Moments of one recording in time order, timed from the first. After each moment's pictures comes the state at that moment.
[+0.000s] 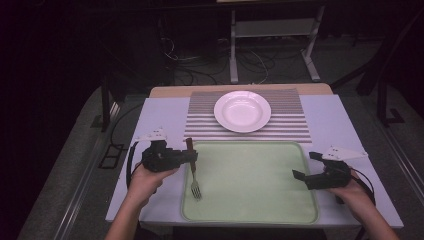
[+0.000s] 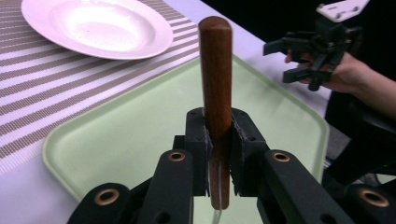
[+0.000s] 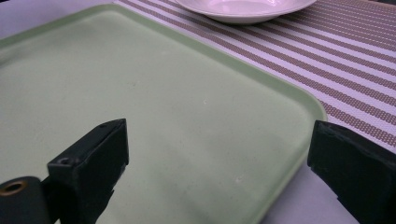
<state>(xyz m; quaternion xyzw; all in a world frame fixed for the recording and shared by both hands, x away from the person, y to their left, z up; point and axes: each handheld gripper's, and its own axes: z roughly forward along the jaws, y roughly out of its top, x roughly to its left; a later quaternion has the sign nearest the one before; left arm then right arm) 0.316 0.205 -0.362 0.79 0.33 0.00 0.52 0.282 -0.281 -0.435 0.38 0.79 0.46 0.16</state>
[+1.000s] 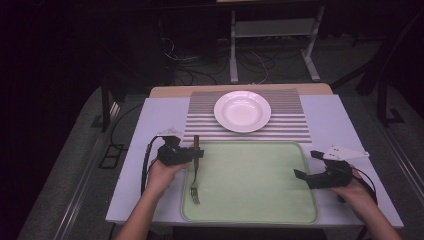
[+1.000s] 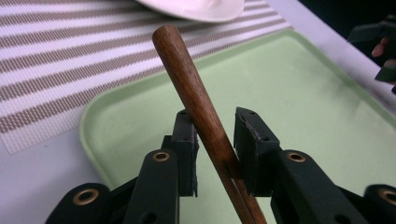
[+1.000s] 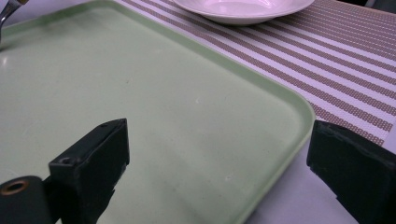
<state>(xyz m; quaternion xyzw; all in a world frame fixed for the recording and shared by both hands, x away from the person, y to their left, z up) 0.356 0.190 -0.421 0.79 0.41 0.00 0.46 0.284 -0.284 -0.435 0.37 0.79 0.45 0.17</state>
